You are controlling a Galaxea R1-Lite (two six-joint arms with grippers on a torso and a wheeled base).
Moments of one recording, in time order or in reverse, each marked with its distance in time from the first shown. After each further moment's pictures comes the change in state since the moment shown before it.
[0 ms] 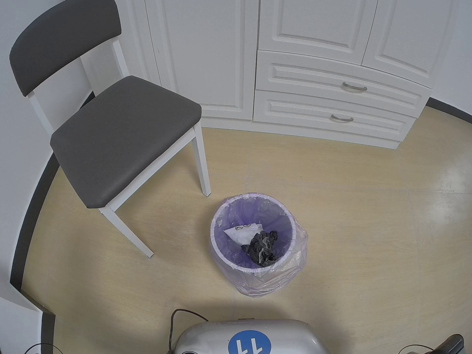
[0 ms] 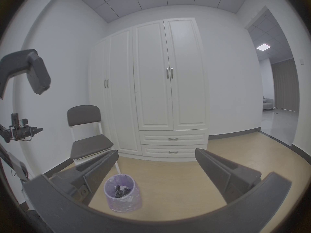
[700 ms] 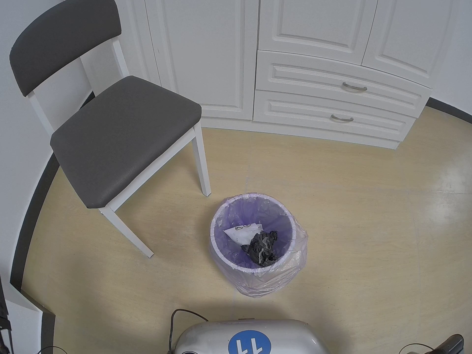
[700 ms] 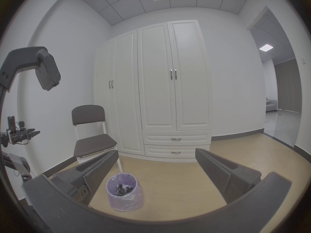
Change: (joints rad) left arm 0.068 -0.359 0.071 0.251 -0.102 0.000; right arm -0.036 -0.079 0.051 0.010 0.066 0.004
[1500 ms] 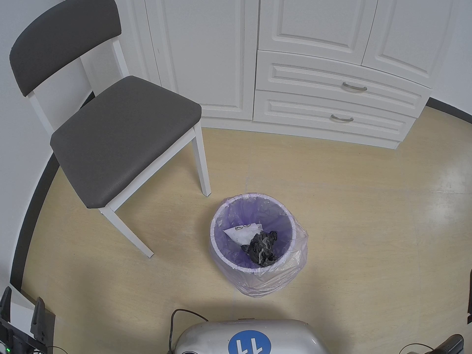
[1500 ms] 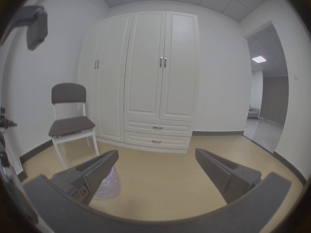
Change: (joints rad) left arm -0.018 -0.079 0.118 0.269 -0.031 -0.113; right arm 0.000 0.000 0.297 -0.211 -0.181 -0.125
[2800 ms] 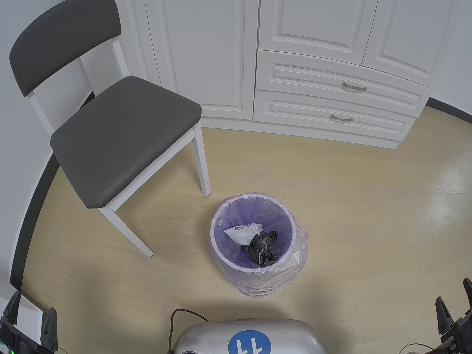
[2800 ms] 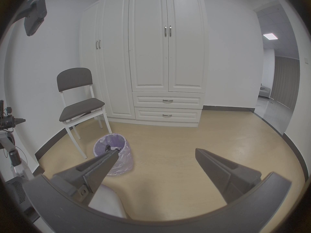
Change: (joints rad) left arm -0.001 0.001 0.000 0.047 -0.109 0.028; right arm 0.000 0.003 0.127 0.119 0.097 0.084
